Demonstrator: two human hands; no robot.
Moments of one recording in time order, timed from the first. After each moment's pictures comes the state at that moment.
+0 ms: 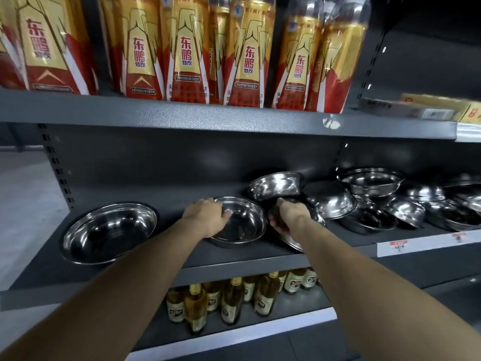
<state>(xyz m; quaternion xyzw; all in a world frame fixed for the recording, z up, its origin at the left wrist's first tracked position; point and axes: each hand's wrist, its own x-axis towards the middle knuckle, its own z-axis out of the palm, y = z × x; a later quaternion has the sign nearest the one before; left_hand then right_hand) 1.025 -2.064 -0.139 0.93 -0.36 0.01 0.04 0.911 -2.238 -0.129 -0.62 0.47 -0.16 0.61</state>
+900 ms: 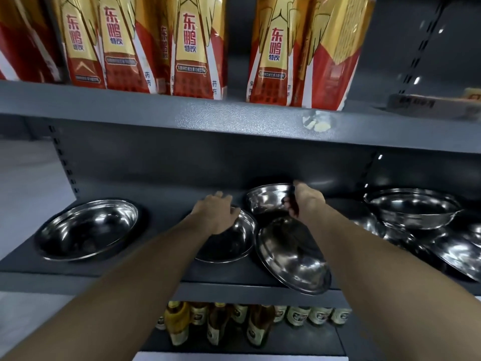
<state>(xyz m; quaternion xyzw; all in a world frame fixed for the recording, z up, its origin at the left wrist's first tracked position) 1.034 -2.157 -0.141 0.96 -0.27 0.01 0.05 0.979 -2.365 -0.115 -0.59 0.42 -0.14 0.67</state>
